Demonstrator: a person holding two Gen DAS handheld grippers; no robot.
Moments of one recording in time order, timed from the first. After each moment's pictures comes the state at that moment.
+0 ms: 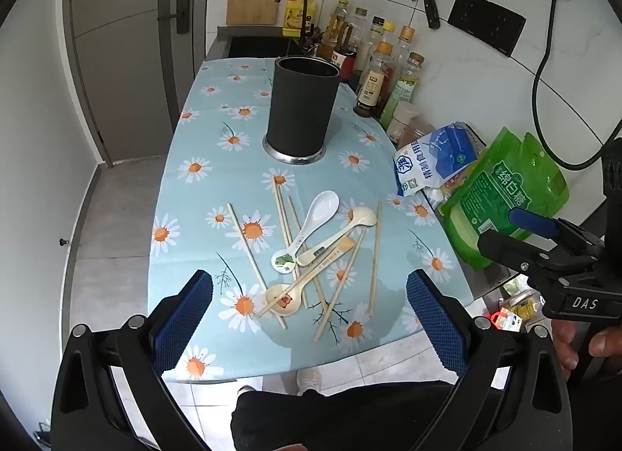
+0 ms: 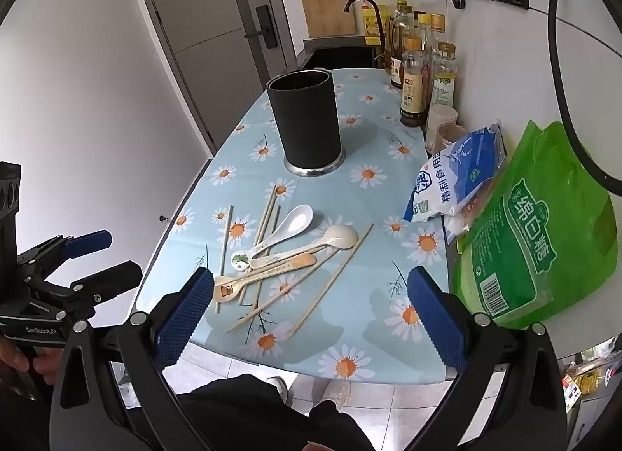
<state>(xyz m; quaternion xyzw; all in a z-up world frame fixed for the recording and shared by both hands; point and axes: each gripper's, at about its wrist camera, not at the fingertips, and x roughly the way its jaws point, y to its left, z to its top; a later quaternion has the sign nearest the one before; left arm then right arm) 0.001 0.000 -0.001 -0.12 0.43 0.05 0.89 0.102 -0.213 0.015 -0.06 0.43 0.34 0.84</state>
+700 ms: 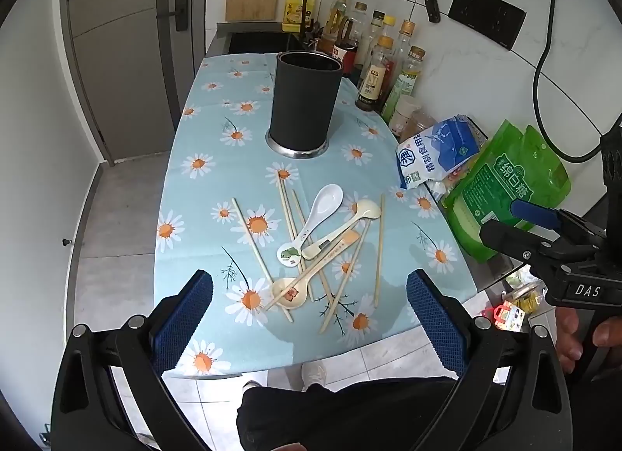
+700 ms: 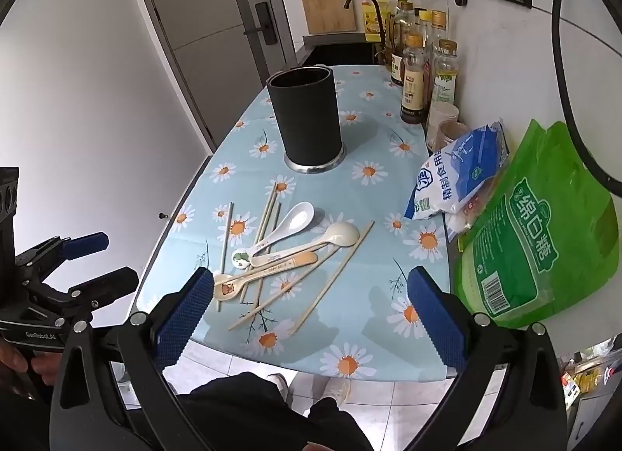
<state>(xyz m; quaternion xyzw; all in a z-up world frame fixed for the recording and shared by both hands) -0.002 -0.002 -0.007 -0.11 0.44 0.06 0.89 0.104 -0.211 0.014 -0.06 0.43 0.34 0.83</state>
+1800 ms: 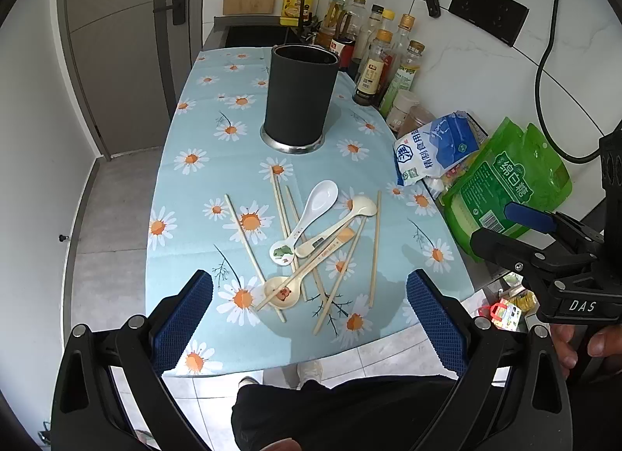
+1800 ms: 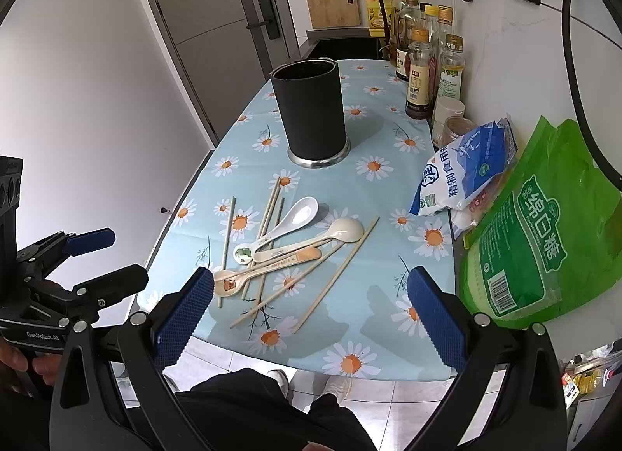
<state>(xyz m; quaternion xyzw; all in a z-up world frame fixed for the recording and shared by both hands) 0.004 -0.003 -0.006 -0.12 0.45 0.05 0.88 0.105 -0.206 0.008 -0.07 0.44 0.34 0.83</state>
